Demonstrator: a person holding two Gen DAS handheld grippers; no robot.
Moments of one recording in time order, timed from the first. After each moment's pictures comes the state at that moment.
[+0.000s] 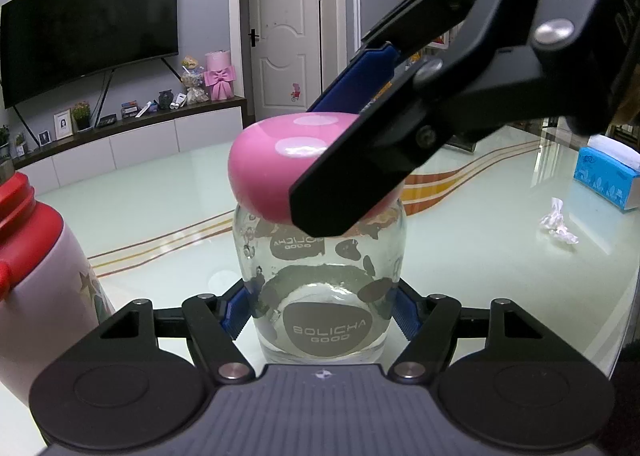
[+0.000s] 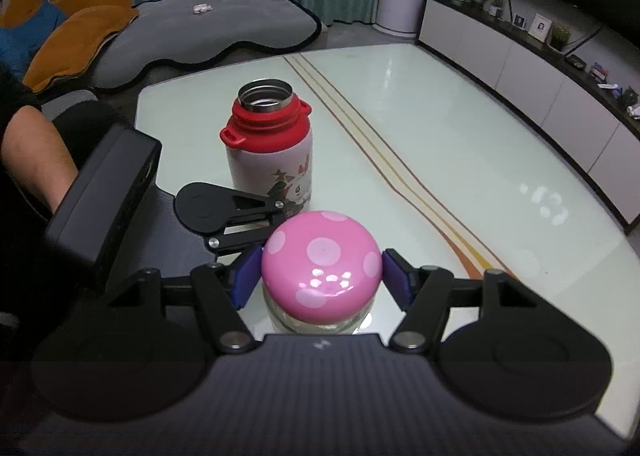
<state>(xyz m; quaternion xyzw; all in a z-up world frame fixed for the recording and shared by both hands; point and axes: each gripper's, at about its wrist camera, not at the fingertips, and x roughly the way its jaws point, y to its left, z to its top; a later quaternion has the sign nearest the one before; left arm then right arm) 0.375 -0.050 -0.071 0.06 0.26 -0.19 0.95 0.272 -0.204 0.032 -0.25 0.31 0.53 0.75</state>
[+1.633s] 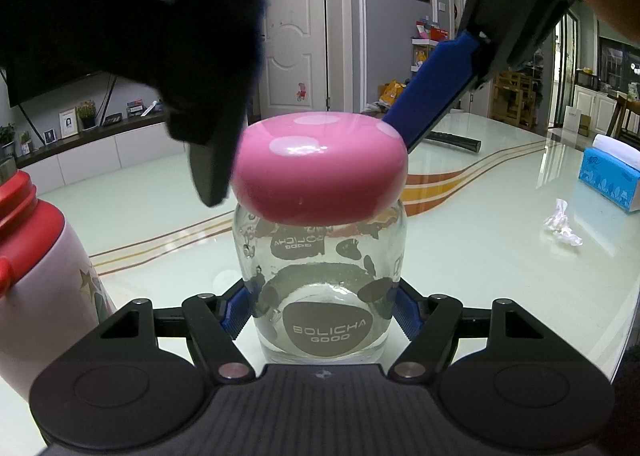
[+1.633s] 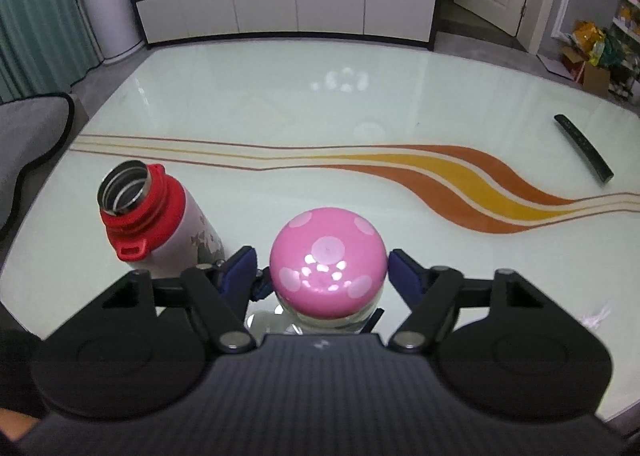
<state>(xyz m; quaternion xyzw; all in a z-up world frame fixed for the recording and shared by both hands) 0.453 -0.048 -0.075 0.07 0.26 -0.17 0.95 0.241 -0.158 0.035 -0.05 0.44 0.13 0.89</state>
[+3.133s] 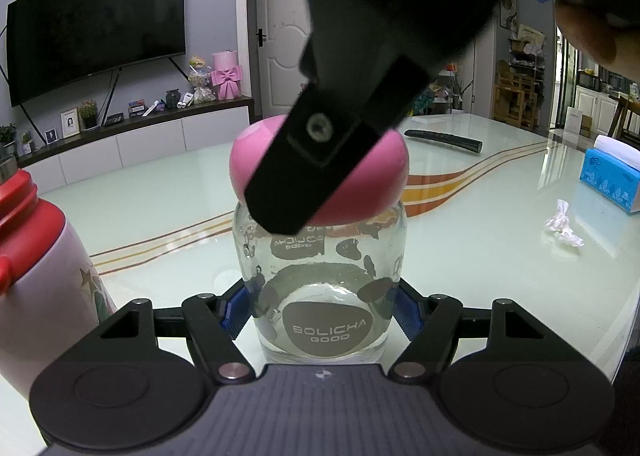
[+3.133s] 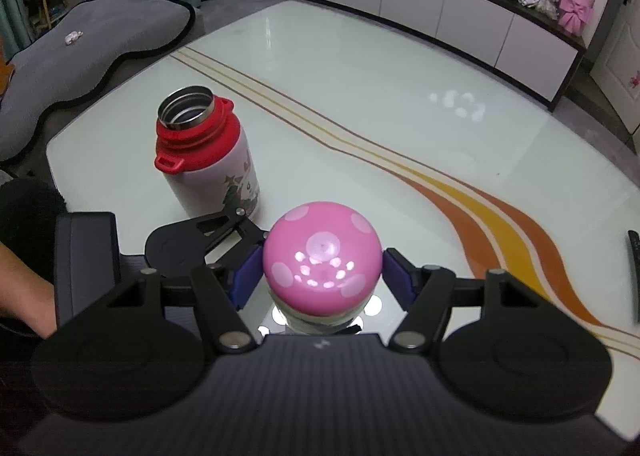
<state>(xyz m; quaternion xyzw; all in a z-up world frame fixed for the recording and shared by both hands) 0.381 -0.101 -0.061 0.07 0.26 -0.17 0.95 0.258 -0.174 0.039 -0.18 0.42 0.34 0.82</state>
